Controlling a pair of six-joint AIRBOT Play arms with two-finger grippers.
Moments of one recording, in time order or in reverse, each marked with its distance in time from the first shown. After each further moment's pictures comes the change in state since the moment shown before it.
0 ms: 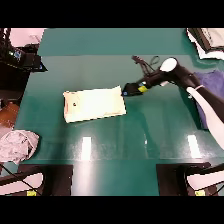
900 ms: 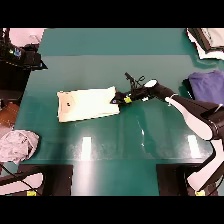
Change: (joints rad) left arm 0.000 0.000 0.000 0.000 0.036 0.007; right arm 0.114 -0.229 -0.071 0.404 -0.227 -0.153
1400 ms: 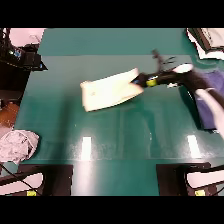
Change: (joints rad) left arm 0.000 0.000 0.000 0.000 -0.014 -0.008; right arm -0.349 0.304 -0.048 -0.104 0.023 -0.011
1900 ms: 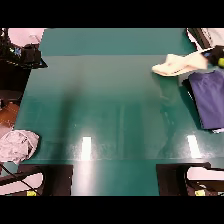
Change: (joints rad) left arm 0.000 0.000 0.000 -0.009 0.035 -0.069; right arm -0.528 0.074 0.195 -0.063 -0.038 0.014
